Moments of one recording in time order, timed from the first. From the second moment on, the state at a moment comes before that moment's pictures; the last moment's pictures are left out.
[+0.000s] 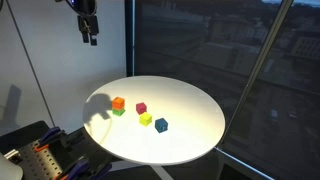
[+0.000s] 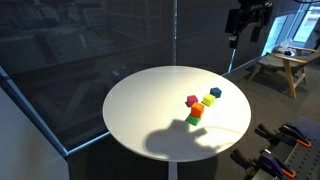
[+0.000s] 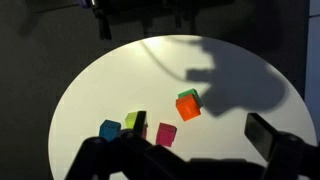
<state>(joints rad) 0.01 -0.44 0.19 -2.29 0.03 1.79 0.37</state>
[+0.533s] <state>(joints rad) 0.01 -0.44 0.19 -2.29 0.03 1.79 0.37</state>
